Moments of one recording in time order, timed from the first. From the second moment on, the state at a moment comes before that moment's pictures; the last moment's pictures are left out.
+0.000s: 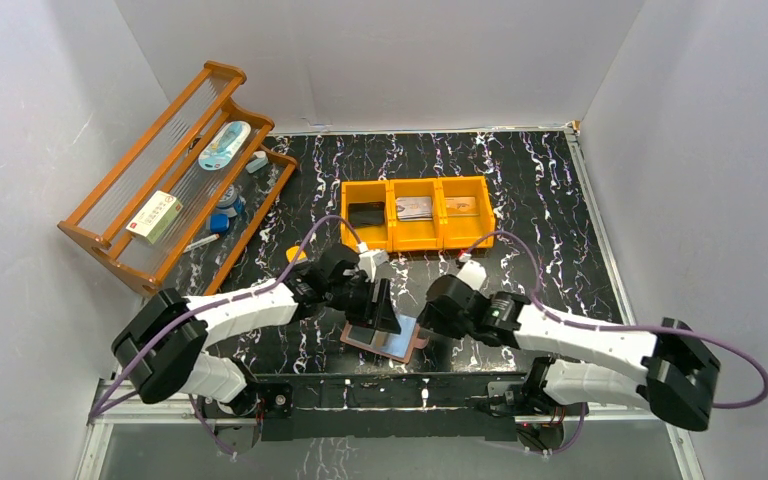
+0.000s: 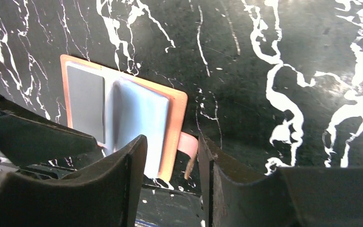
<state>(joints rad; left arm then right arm) -0.83 1.36 0.64 -0.08 0.52 -0.68 1.08 1.12 0.61 -0.49 0.29 1.22</state>
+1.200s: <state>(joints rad) -0.87 1.11 0.68 -0.45 -0.01 -0.73 1.04 1.39 0.62 -0.23 0.01 1.09</state>
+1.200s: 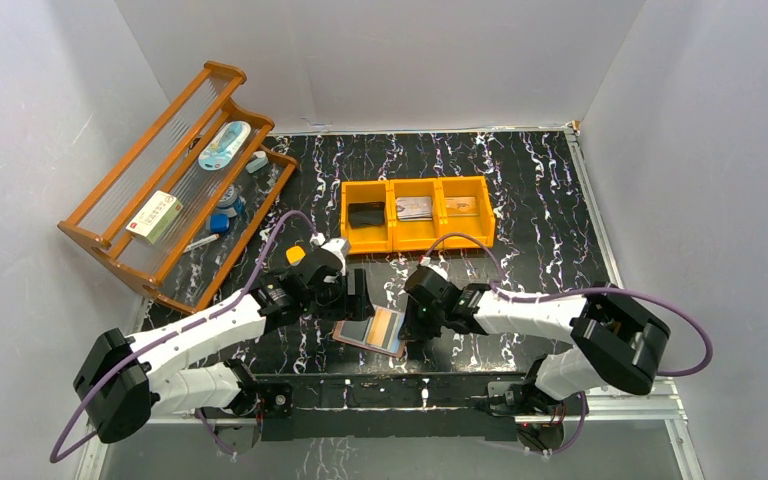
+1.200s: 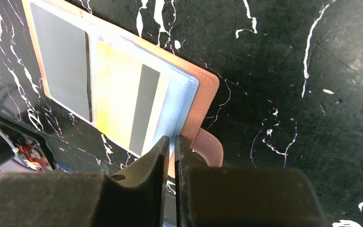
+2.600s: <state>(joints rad) -0.72 1.42 0.41 0.22 0.54 -0.86 0.92 1.47 0.62 -0.18 -0.24 0.99</state>
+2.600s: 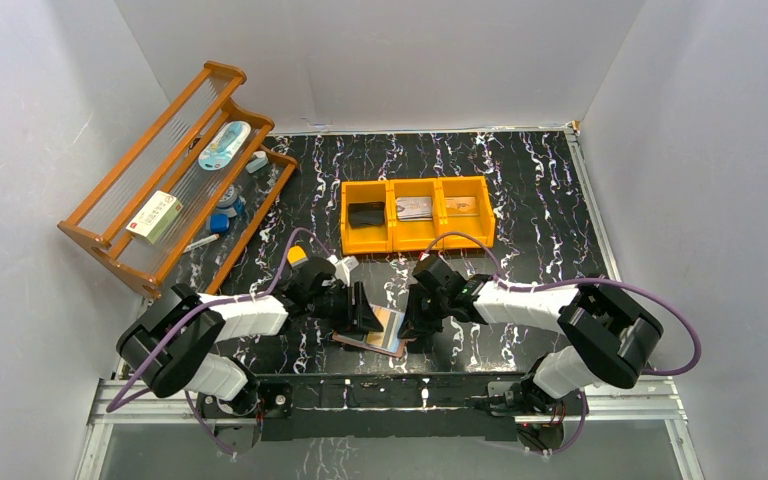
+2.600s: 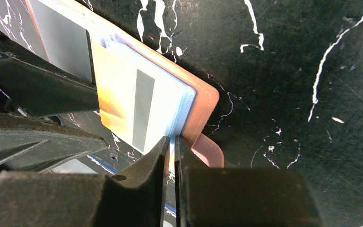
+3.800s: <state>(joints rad) -0.70 1.25 0.38 0.07 0.43 -0.87 0.93 1.47 0.67 -0.23 -0.18 0.96</state>
